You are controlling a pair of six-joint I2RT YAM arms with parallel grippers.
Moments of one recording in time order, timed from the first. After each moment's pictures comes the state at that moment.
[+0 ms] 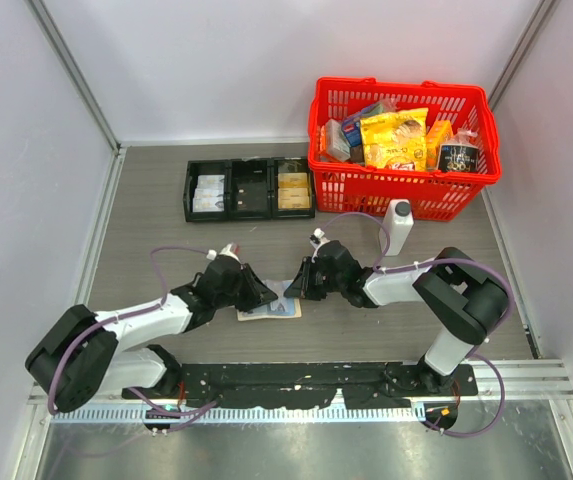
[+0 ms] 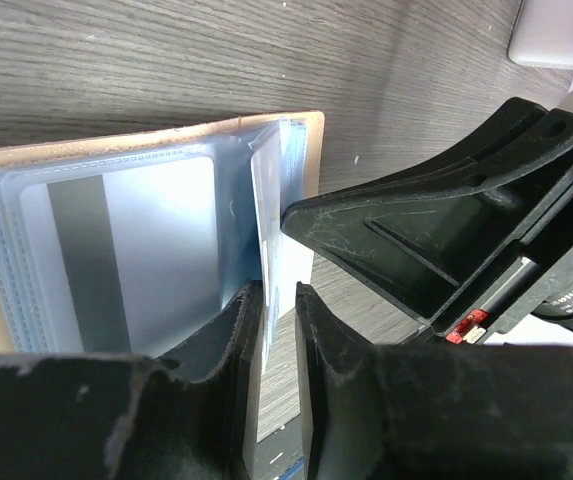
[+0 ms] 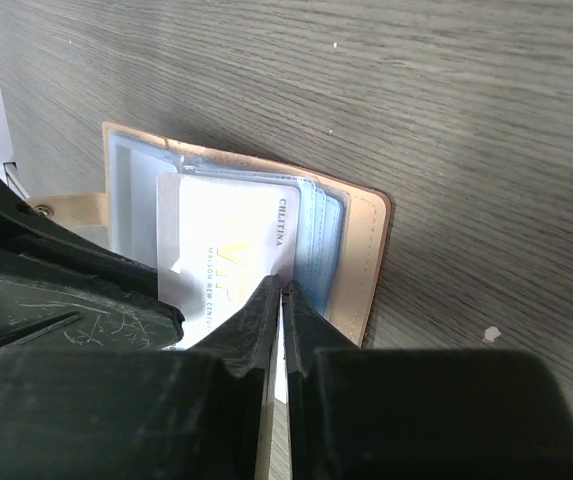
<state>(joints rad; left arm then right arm) -0.71 1.21 0.40 0.13 0.12 -1.15 0.79 1.67 0.61 0.39 -0.27 0.90</state>
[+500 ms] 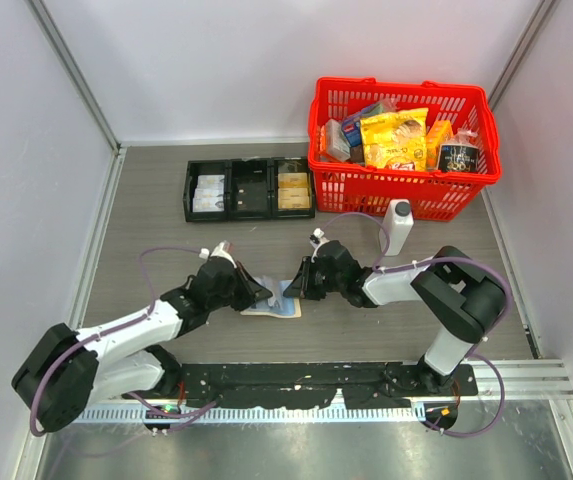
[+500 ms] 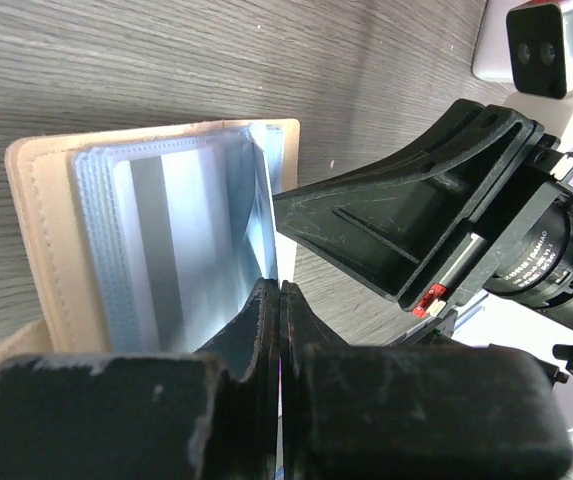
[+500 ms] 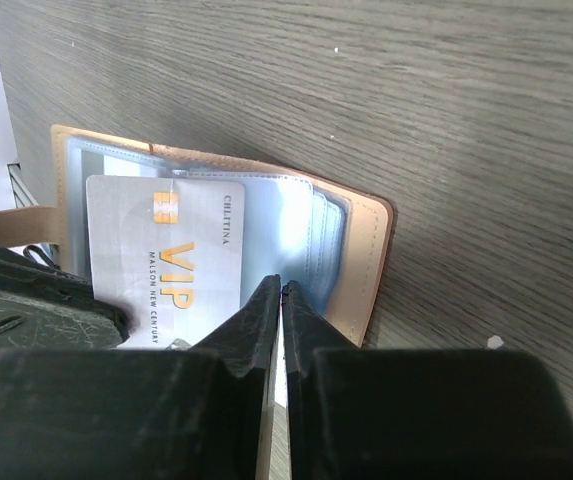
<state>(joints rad) -0.71 1.10 0.39 0.07 0.07 -1.15 0.78 1.68 0.61 0.40 -0.28 0.90</state>
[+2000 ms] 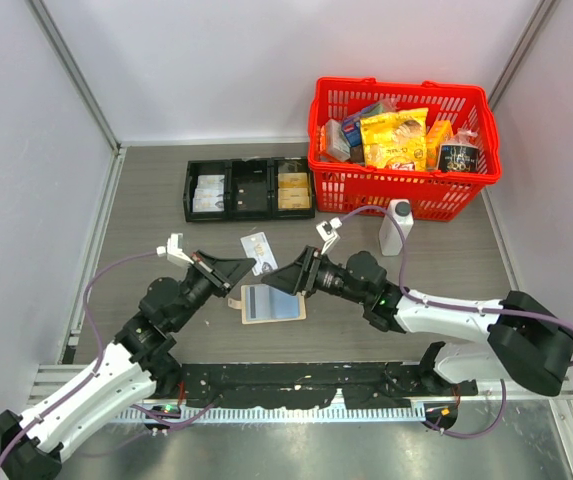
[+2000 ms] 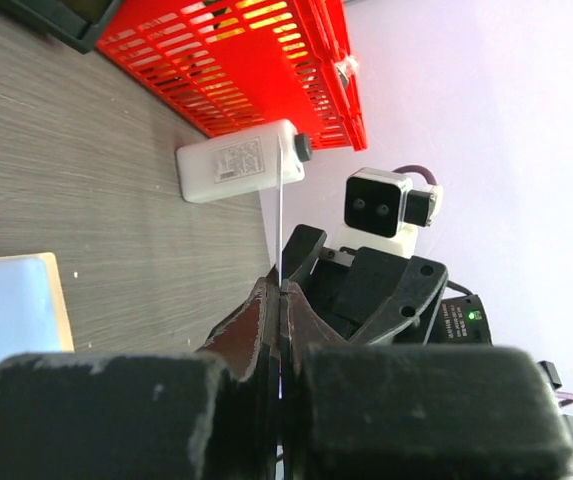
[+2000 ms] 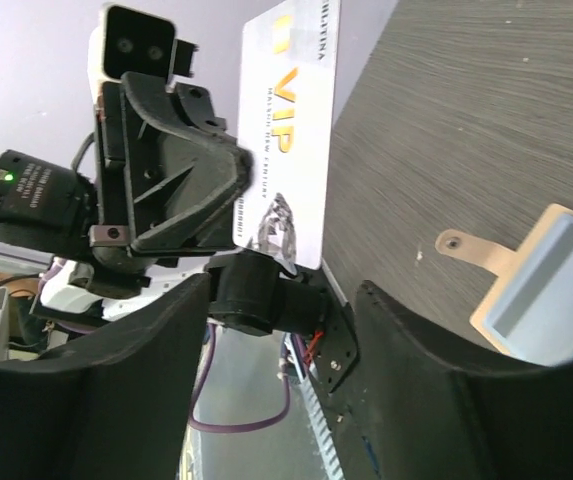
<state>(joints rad) -0.71 0.50 0.32 0.14 -0.09 -1.24 0.93 1.25 0.49 0.74 -0.23 1.04</state>
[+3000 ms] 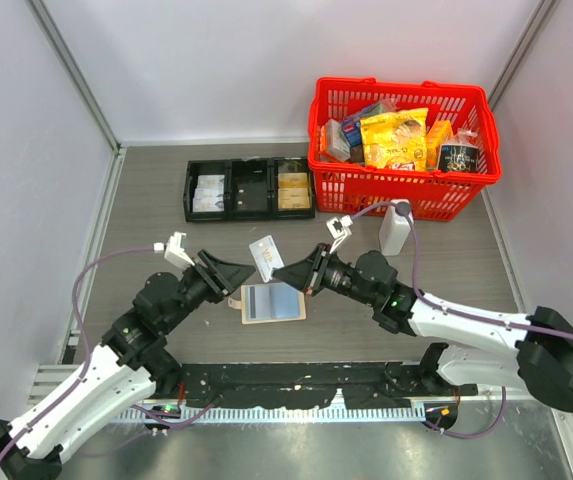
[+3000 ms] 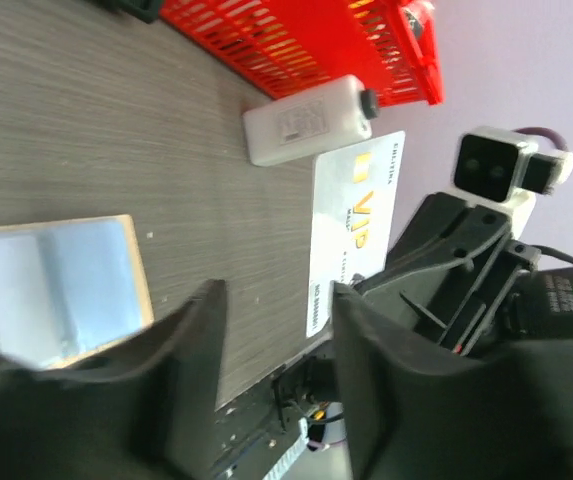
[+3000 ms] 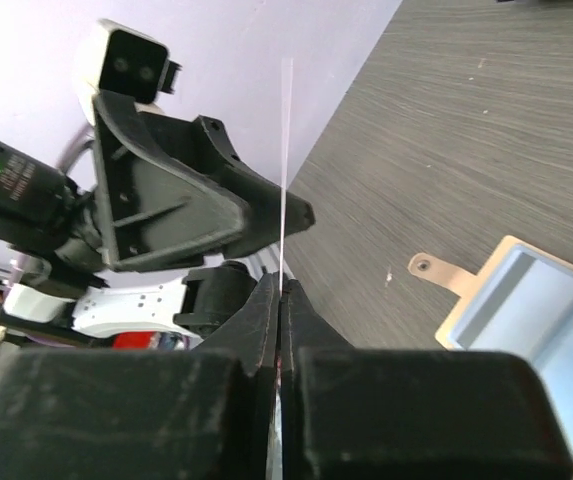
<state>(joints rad) -0.71 0.47 0.40 -0.08 -0.04 -1.14 0.95 1.15 0.50 0.66 -0.15 0.94</state>
